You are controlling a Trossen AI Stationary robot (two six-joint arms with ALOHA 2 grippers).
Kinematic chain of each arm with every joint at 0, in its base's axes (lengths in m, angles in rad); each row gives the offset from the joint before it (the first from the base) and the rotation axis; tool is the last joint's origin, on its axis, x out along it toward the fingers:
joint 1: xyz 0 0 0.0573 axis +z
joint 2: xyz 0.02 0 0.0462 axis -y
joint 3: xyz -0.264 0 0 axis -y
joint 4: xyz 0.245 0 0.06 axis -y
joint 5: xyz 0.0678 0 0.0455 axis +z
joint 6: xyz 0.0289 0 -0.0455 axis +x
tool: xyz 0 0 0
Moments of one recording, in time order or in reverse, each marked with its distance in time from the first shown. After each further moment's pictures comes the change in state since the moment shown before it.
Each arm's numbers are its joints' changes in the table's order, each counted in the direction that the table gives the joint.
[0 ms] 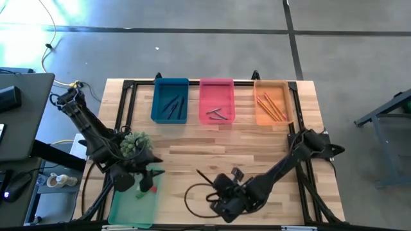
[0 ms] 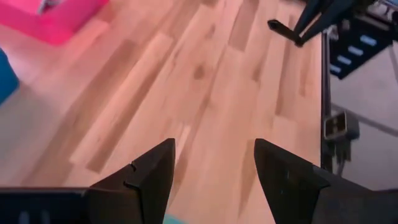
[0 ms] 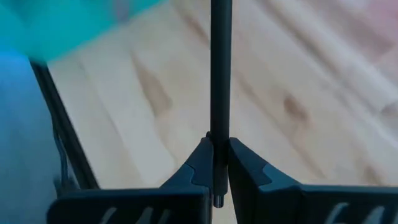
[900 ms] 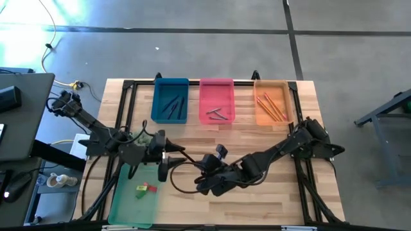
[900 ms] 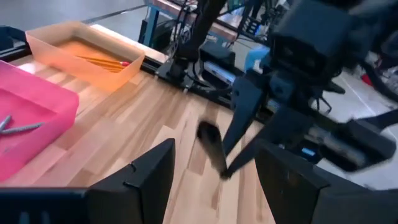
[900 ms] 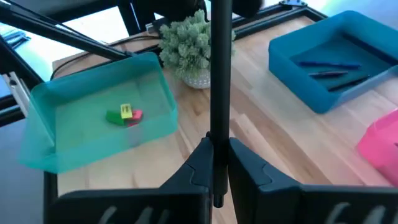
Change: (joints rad) left arm 0.277 -0.001 0.000 0.635 -0.034 0.482; right arm -0.156 0.107 0.002 0.317 -0.184 -0.488
